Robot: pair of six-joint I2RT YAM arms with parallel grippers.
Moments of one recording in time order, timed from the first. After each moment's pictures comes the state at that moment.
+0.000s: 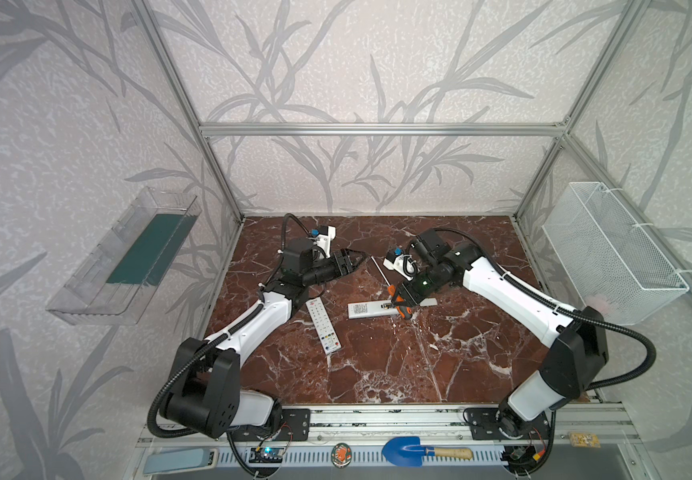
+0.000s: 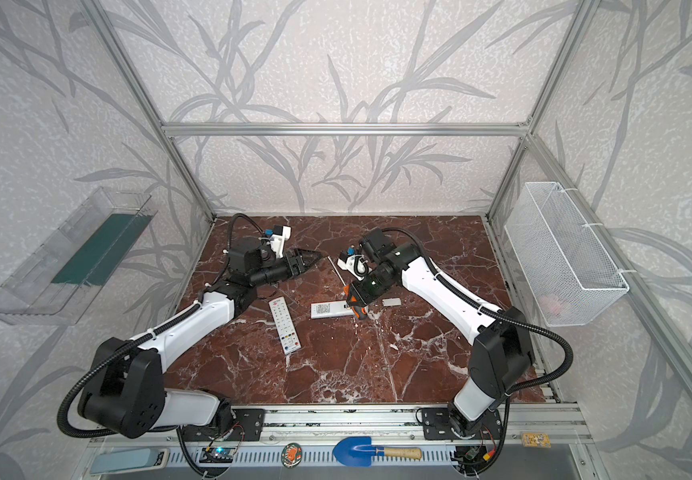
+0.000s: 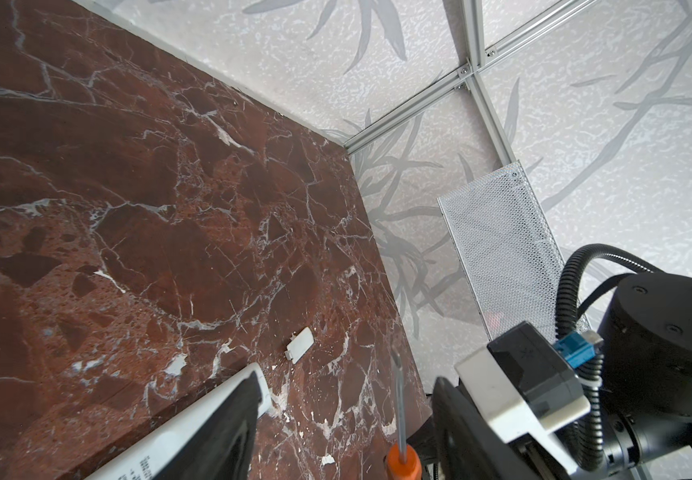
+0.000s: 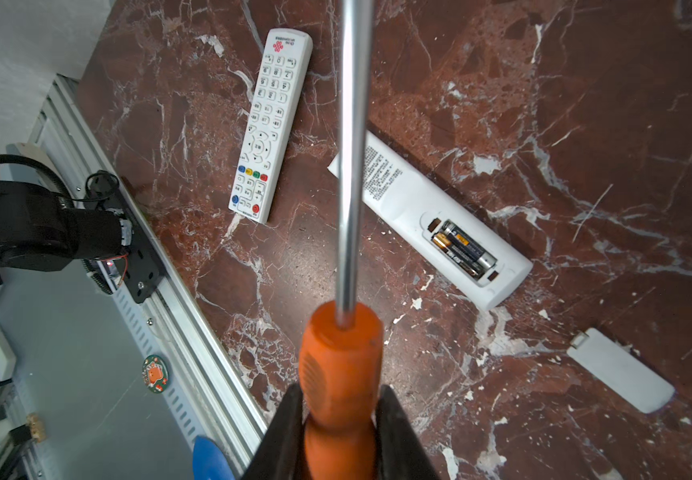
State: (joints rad) left arm -0.31 1.38 0.86 0.22 0.64 -0.81; right arm 0.63 1.63 1.46 -0.98 -0.42 -0.01
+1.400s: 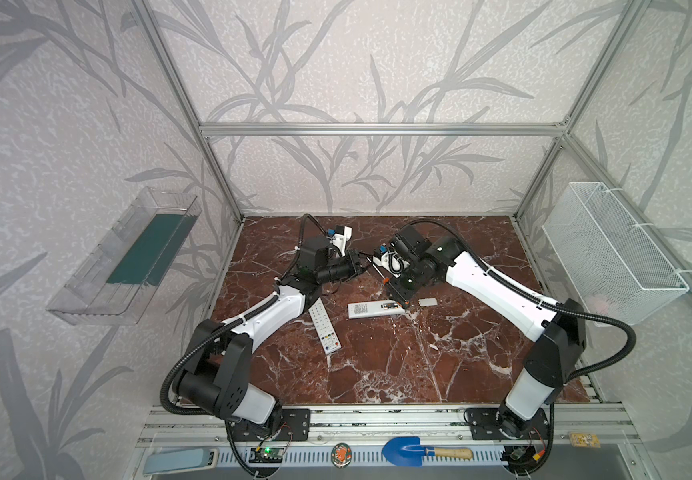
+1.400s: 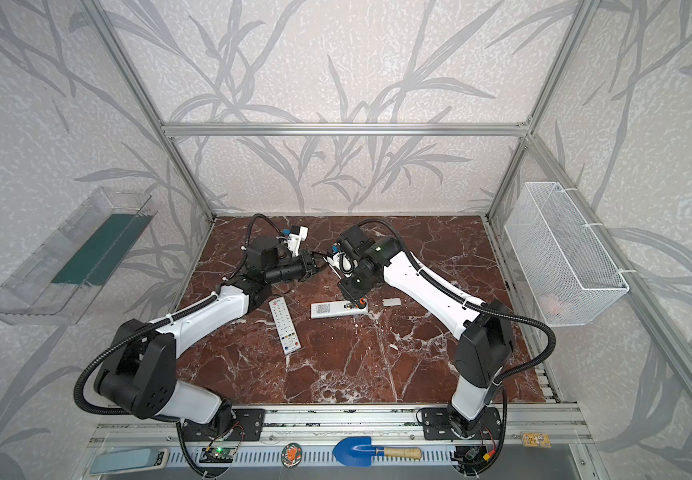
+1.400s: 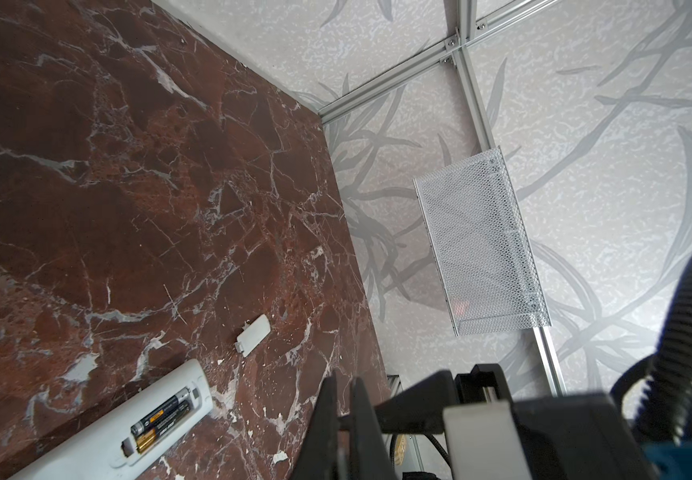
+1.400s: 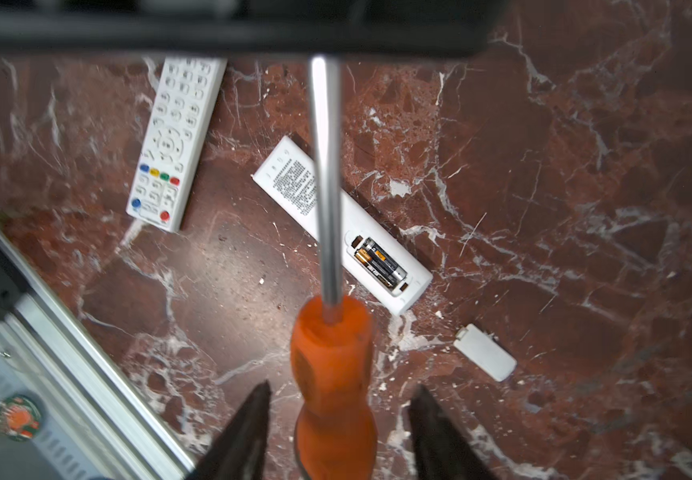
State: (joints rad) left arm -0.39 1.49 0.92 0.29 0.66 -0.95; right arm 0.72 1.73 1.65 -1.08 -0.11 -0.03
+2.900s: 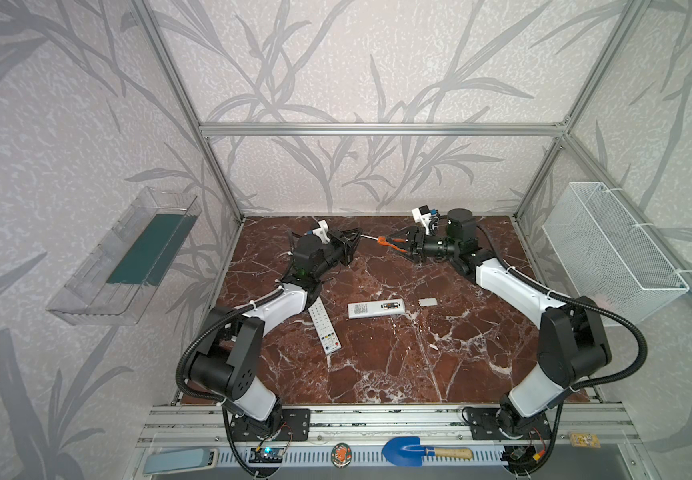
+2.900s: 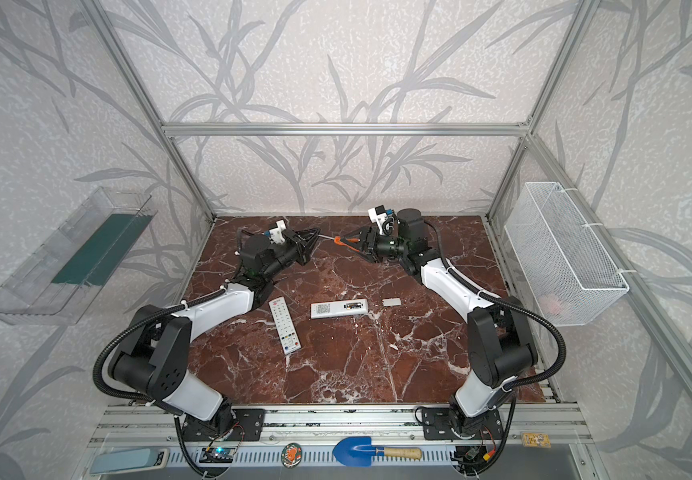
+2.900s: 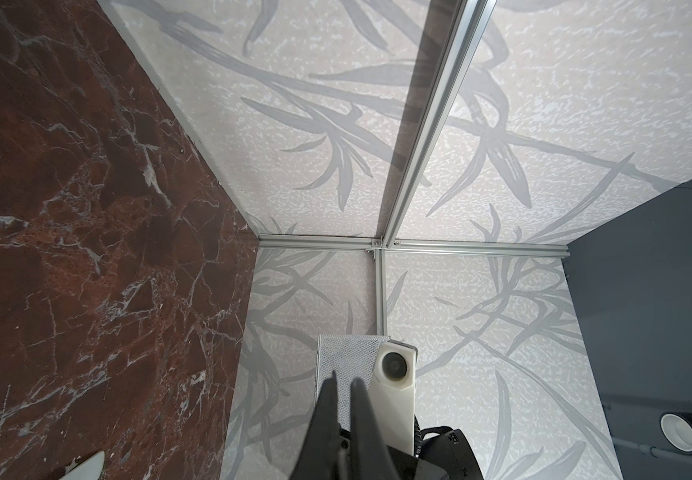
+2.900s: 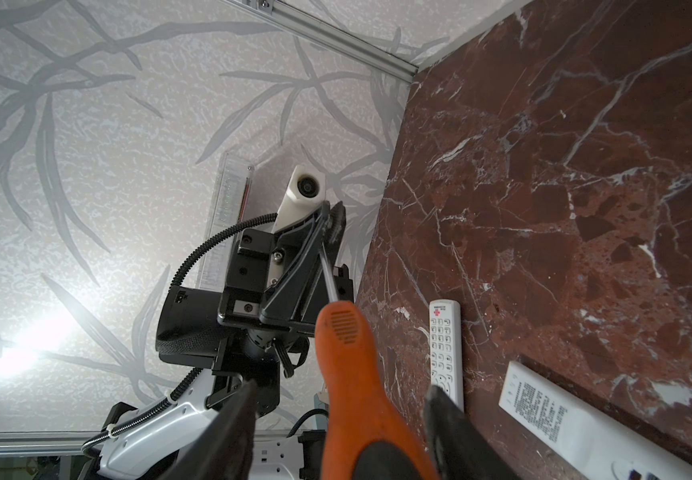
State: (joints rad) left arm -0.35 1.59 0.90 0.70 0.36 -1.61; right arm 0.37 1.66 1.23 0.15 -0.90 1.01
